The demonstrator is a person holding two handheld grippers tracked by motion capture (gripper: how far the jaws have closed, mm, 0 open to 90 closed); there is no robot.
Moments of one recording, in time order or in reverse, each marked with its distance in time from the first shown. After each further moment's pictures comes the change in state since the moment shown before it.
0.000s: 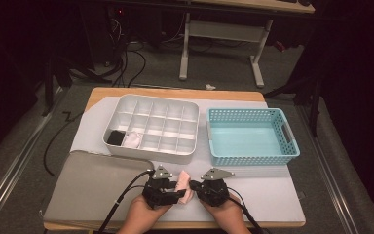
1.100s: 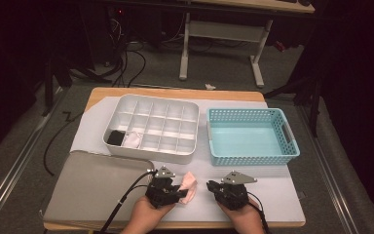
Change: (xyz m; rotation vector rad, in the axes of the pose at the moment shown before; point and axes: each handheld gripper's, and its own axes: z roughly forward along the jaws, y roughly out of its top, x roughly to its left) left arm -0.005 0.004 0.010 0.021 -0.045 -0.019; right arm -0.026 -0.023 -0.041 -0.048 -0.080 0.020
